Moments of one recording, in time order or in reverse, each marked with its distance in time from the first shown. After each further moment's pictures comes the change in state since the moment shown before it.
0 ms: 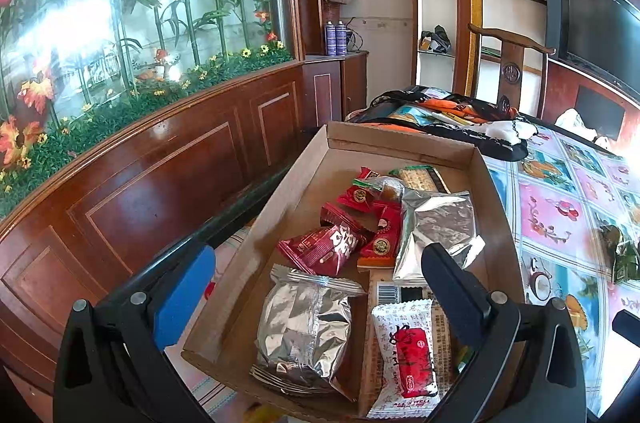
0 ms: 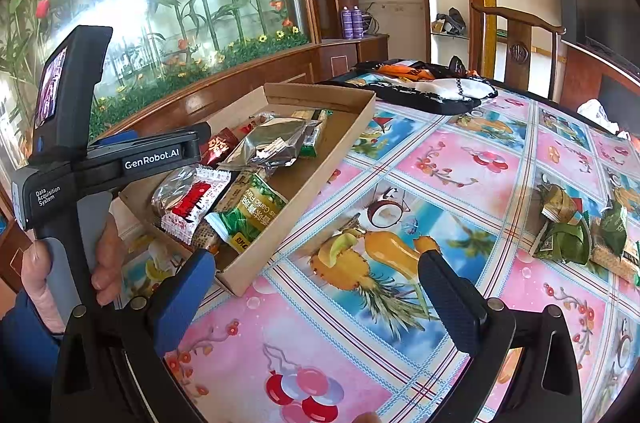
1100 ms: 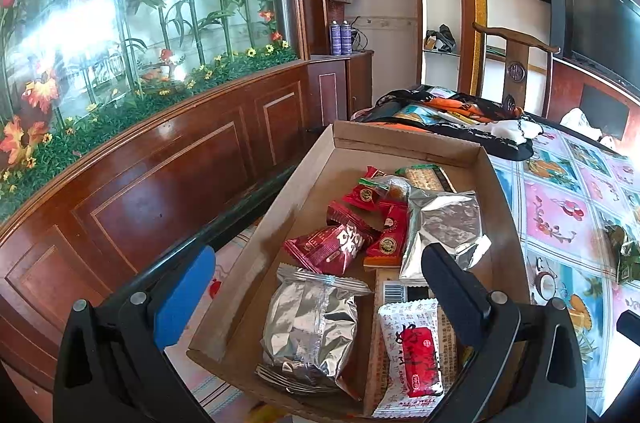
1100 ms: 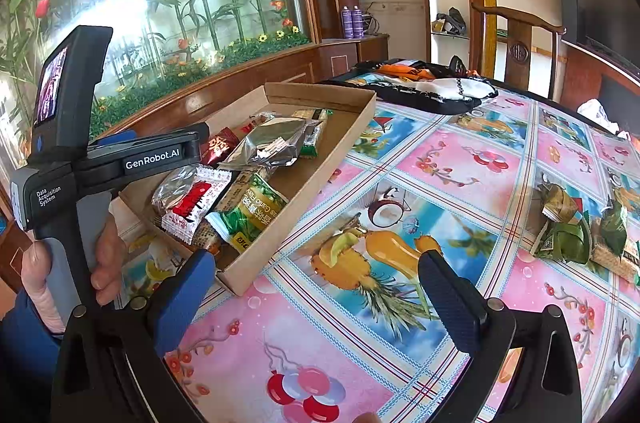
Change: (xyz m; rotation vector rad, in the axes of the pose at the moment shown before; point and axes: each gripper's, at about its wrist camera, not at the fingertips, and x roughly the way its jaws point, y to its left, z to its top) left arm -0.001 0.001 -0.002 0.002 0.002 0.017; right arm 0.000 0.001 -0.002 -0.001 0.000 0.001
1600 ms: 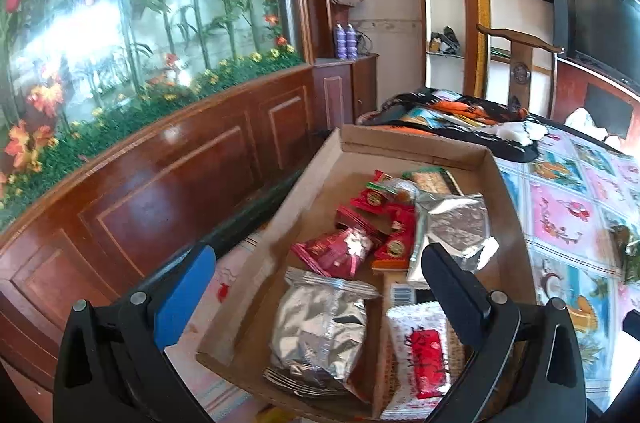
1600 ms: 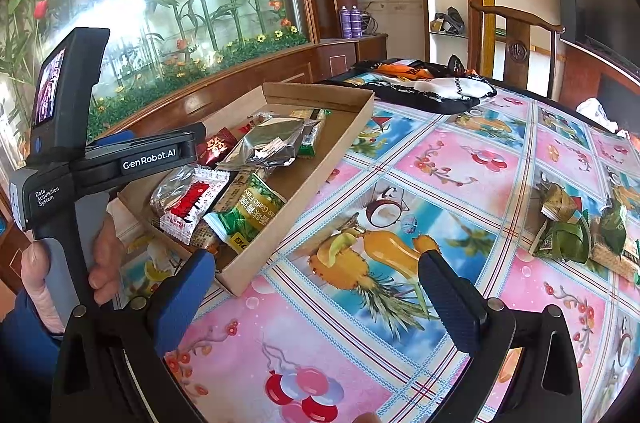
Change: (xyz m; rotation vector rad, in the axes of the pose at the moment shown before) left arm -0.002 0.000 0.001 0.009 -0.028 0.038; right arm 0.000 -0.001 0.001 0.004 0.004 -0.005
